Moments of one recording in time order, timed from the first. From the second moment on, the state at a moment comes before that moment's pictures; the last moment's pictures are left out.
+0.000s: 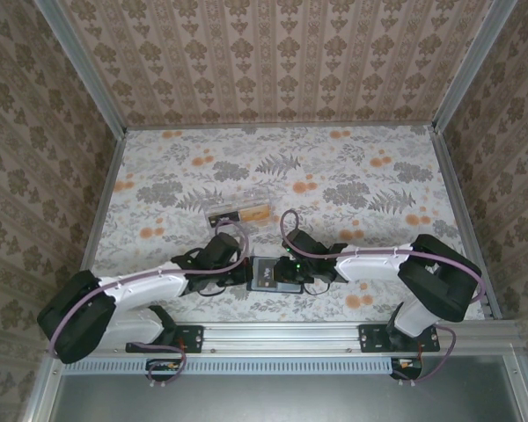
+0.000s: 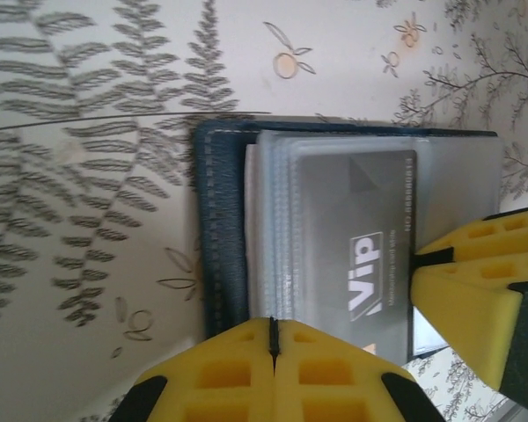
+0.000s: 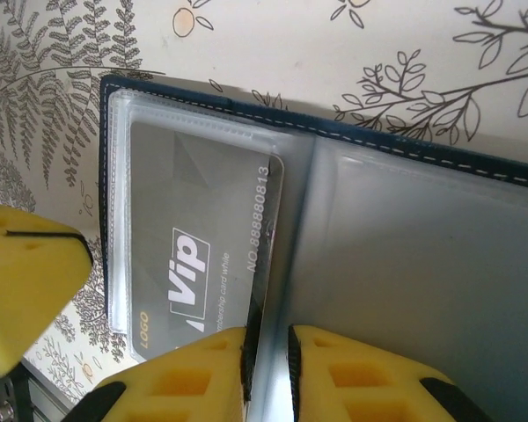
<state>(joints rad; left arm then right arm) -0.88 1.21 0.42 -0.13 0.20 -0.86 0.90 1.56 0.67 -0.08 -0.19 0.95</state>
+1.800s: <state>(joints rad) -0.93 1.20 0.48 -0.22 0.13 -0.87 0.79 1.50 0.56 0.03 -0.27 0.98</state>
